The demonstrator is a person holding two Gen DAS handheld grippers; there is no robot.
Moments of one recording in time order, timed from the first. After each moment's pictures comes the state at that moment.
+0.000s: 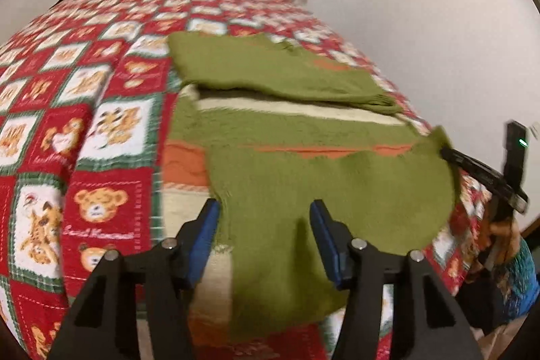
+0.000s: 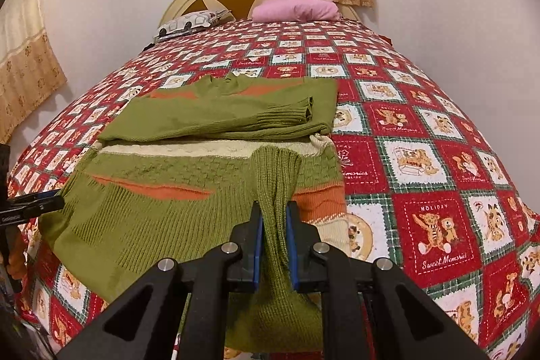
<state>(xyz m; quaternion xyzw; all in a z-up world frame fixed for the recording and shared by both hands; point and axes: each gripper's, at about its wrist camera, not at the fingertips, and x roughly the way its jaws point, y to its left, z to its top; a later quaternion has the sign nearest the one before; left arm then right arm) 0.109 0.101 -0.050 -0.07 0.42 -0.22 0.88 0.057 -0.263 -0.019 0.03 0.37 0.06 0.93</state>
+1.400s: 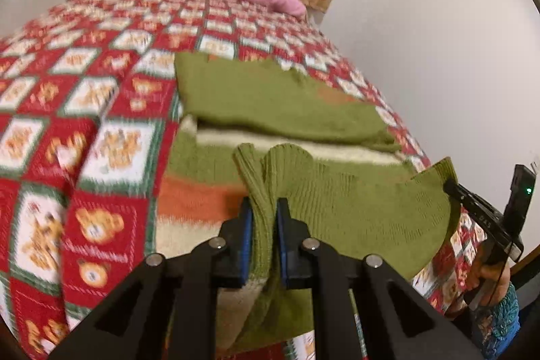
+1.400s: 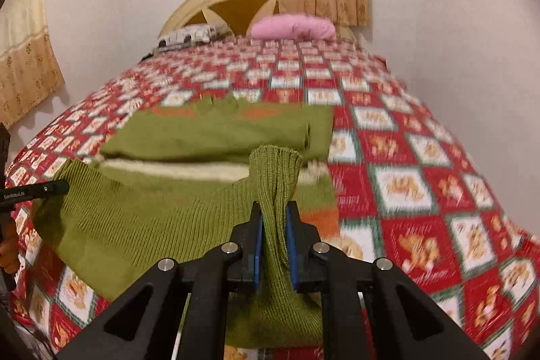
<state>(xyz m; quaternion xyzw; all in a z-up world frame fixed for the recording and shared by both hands) 0.124 0.104 -0.020 -0.12 0.40 -0.17 0.89 0.048 -0.252 0.014 0.00 0.32 0.04 0.95</state>
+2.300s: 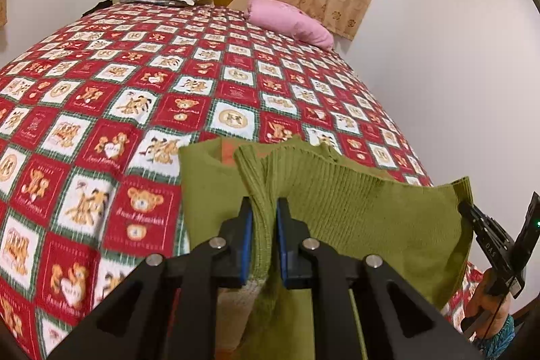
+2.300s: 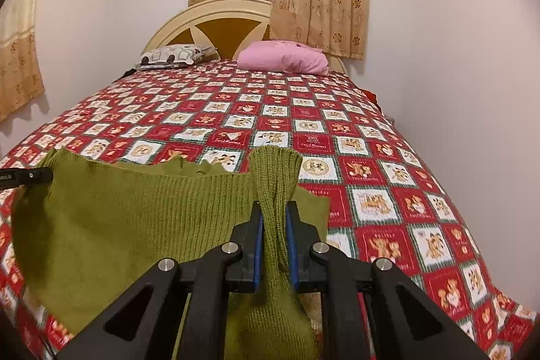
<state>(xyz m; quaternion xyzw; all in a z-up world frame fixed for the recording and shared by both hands) 0.256 0.102 0.017 -0.14 0.38 -0.12 0.91 0.190 -0.238 0.049 -0.04 0.28 0.00 0.96</state>
